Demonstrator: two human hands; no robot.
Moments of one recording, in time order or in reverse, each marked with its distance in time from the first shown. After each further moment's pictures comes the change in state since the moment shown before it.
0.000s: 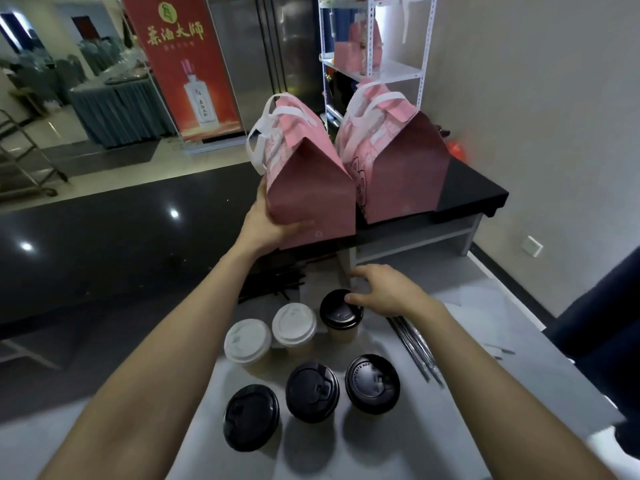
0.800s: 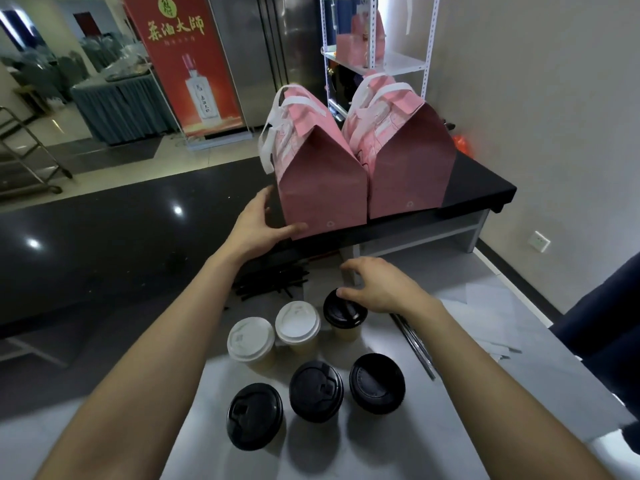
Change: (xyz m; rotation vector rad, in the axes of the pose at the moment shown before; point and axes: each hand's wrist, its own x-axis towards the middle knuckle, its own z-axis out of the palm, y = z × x) left_hand -0.022 0.012 -0.027 0.173 -0.136 -0.064; right_hand -0.001 -0.027 -0.006 0.008 0.031 -0.059
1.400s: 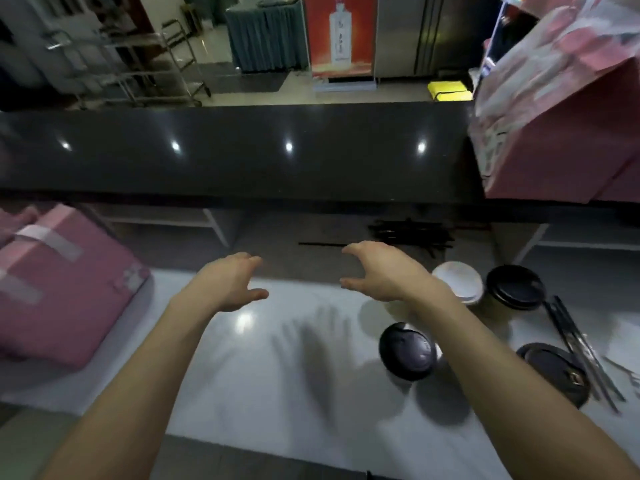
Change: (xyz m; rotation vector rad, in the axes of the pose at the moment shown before) left_hand -0.280 -0.215 -0.165 0.771 -0.207 -0.448; right_hand 0.027 -0.260 0.118 -0.178 -0.230 -0.364
